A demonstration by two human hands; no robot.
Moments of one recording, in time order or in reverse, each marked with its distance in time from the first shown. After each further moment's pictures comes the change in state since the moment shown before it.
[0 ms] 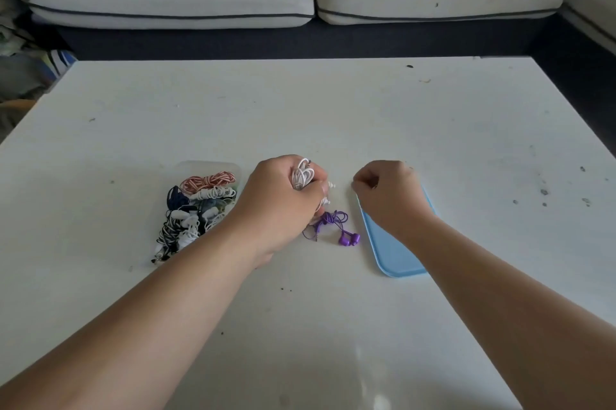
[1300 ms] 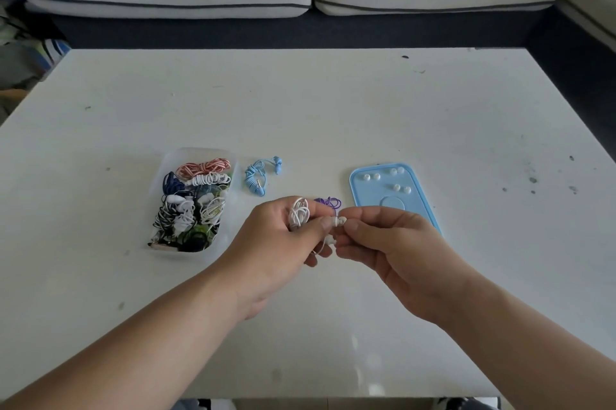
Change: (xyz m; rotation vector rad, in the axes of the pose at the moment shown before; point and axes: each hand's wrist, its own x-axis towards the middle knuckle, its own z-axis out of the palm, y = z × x) left_hand -0.052 -0.026 0.012 -0.192 -0.163 -0.141; right_hand -0.101 0.000 -0.027 1.099 -0.411 0.388
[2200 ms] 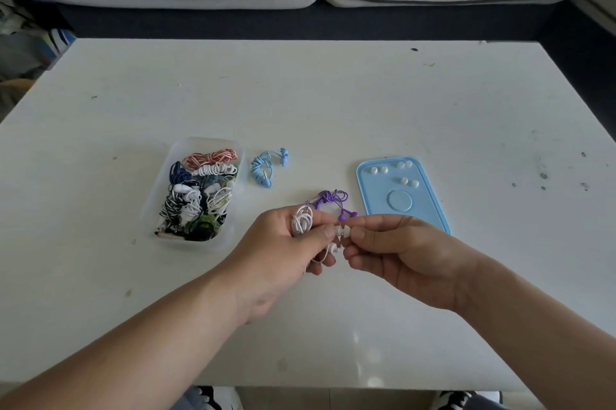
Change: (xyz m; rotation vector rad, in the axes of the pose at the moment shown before) left_hand -0.009 -0.013 -0.003 -0.063 -0.051 -0.081; right_hand 0.008 0.000 -0.013 -0.015 -0.198 0.235
